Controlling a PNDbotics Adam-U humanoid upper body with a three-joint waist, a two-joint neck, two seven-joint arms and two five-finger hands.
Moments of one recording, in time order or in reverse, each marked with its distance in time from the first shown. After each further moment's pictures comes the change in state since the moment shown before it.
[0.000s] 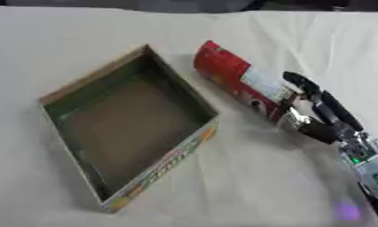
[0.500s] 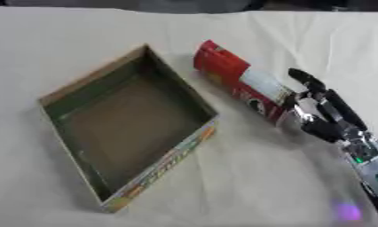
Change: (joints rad) left arm 0.000 0.000 0.000 0.000 -0.001 0.002 0.002; right arm 0.004 -0.007 -0.010 -0.002 -0.011 -0.001 -0.011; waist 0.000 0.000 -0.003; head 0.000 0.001
